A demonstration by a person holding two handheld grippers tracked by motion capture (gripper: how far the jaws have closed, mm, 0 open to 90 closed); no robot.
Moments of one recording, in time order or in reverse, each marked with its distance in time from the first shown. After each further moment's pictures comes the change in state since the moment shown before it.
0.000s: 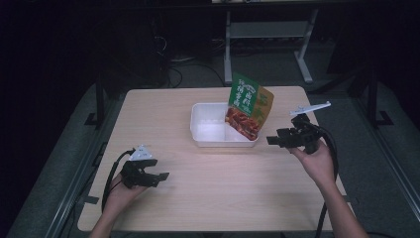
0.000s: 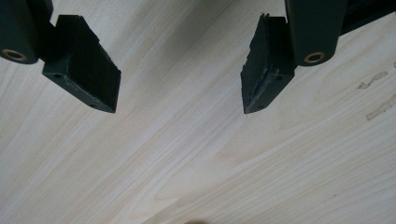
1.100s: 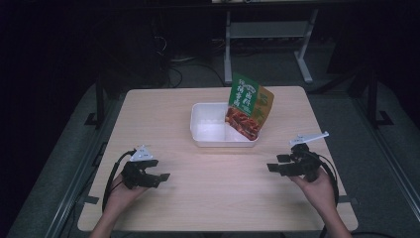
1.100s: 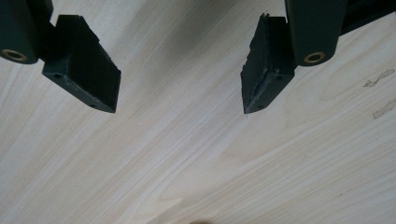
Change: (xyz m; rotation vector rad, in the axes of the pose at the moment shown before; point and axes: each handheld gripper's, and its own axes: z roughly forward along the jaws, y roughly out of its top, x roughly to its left) left arm -0.003 0.000 0.001 0.003 -0.008 0.007; right arm 0.015 -0.070 0.013 0.043 0.036 0.005
